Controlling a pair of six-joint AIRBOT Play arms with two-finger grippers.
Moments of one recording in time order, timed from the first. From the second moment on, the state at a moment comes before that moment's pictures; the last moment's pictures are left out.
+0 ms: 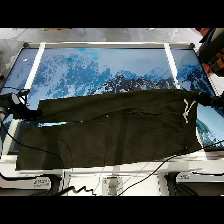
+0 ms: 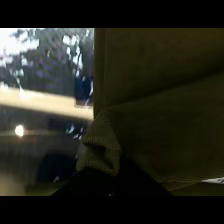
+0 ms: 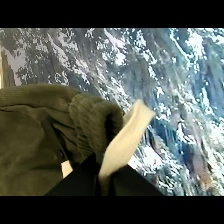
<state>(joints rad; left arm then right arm) 0.37 -1.51 1.13 1.69 -1.05 -1.37 -0.72 -1.52 1.20 -0.71 1.00 0.78</state>
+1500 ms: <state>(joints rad) 0.35 -1.32 1.26 1.77 -0.97 -1.36 -0.76 -1.34 1.18 -1.42 1.47 1.15</state>
